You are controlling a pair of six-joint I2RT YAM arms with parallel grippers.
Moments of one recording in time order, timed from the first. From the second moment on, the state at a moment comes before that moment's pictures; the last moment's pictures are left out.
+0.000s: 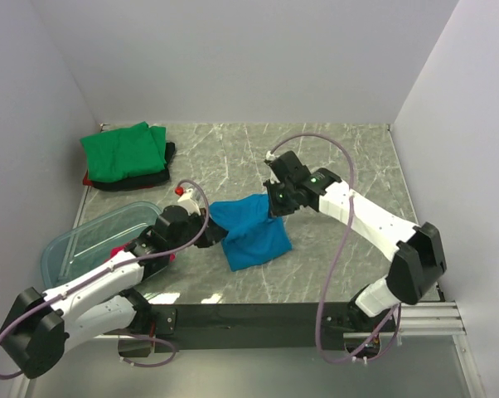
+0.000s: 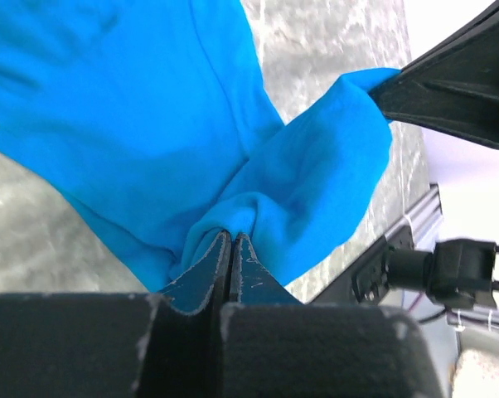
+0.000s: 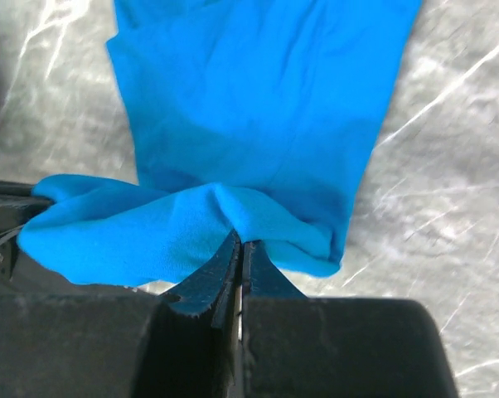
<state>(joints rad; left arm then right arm) -0.68 0.95 0.46 0.05 0.15 -0.81 0.68 1.49 1.26 -0.77 -0.04 0.40</state>
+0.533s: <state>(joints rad) -0.50 1.20 0.50 0.16 0.27 -0.73 0.58 1.81 1.46 -0.77 -0.09 0.33</state>
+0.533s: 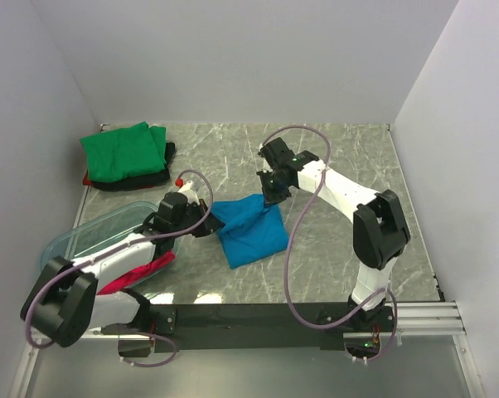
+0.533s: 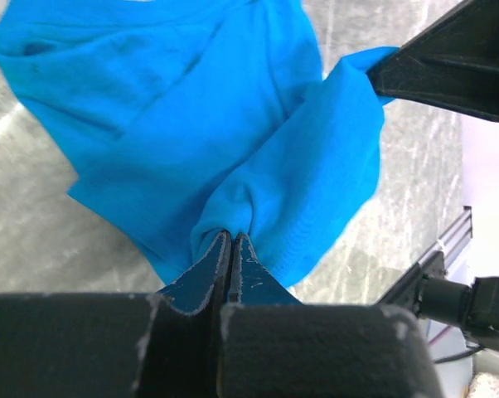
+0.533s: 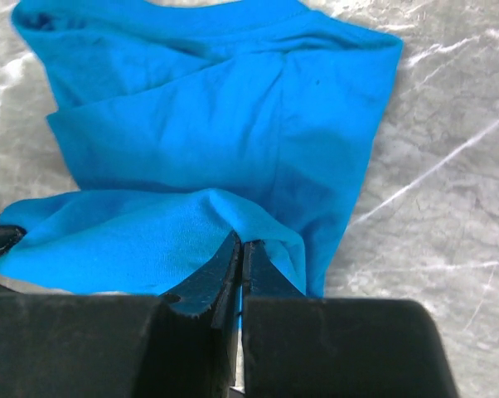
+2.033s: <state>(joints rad) -0.39 1.18 0.51 0.09 0.18 -0.68 0.58 2.11 1.60 -0.66 -0.23 0.34</state>
